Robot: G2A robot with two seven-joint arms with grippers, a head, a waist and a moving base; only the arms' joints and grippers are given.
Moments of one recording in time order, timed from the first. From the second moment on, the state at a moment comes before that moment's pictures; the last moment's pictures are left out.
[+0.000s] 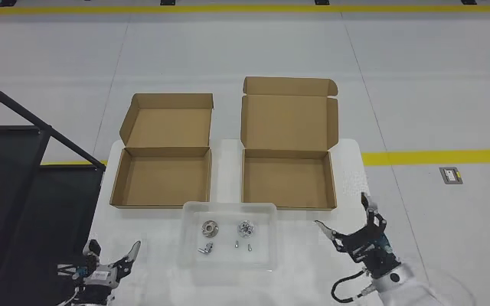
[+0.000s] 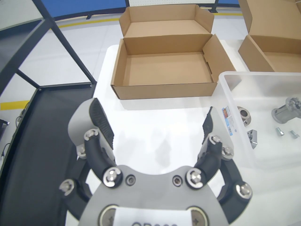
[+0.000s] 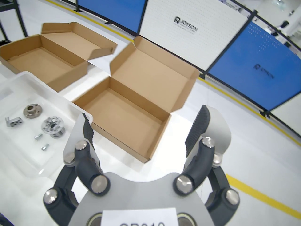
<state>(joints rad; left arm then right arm) 1.87 -1.16 -1.76 -1.86 1.18 -0.02 0.22 -1.60 -1.14 1.50 -2.22 -1.58 -0.24 0.10</state>
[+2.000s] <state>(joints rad) 1.90 -1.16 -1.79 -1.87 1.15 -0.04 0.24 -0.72 -1.39 0.64 -1.35 -1.29 -0.24 0.90</state>
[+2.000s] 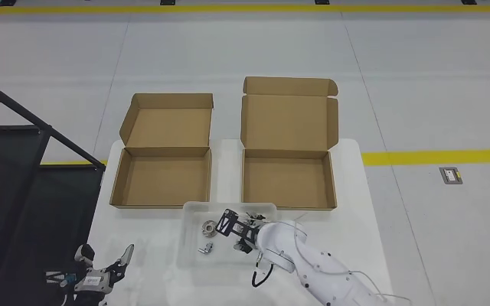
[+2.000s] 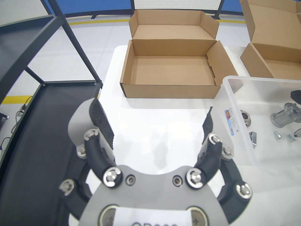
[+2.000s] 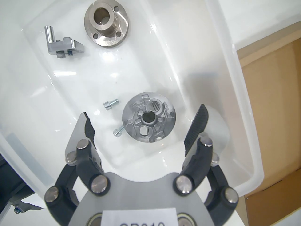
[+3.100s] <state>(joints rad) 1.90 -1.16 -1.79 -1.87 1.15 -0.04 0.24 -0.81 -1.32 1.00 -1.83 -1.38 -0.42 0.81</state>
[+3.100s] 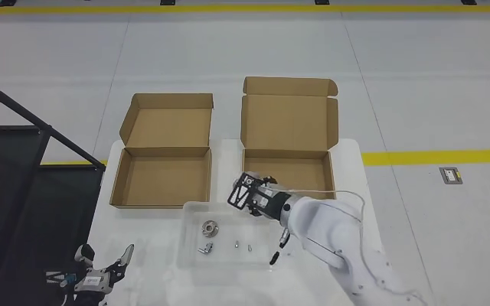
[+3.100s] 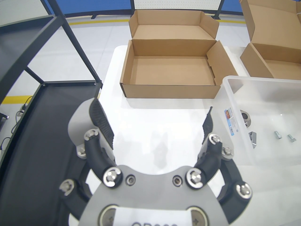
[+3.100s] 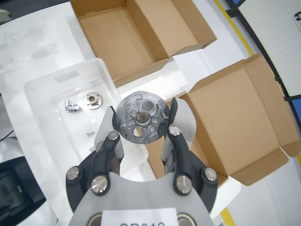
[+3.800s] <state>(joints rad) 1.90 -1.16 -1.79 -1.87 1.15 -0.04 0.24 -0.46 -1.44 0.82 -1.11 -1.40 -0.17 0.69</state>
